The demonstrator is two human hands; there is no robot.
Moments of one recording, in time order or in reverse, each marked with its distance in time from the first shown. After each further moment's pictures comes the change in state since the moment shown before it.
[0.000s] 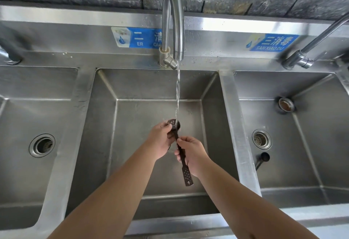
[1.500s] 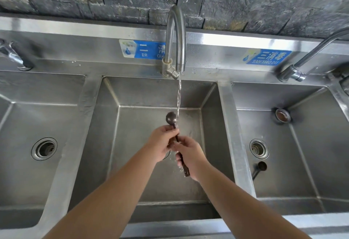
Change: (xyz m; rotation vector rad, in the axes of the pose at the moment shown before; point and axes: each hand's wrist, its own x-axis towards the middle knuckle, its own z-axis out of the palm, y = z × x) left_hand -0.014 0.011 0.007 0.223 -0.022 0.064; right_hand -0.027 -0.017 0.007 -0.218 -0.097 -0.138
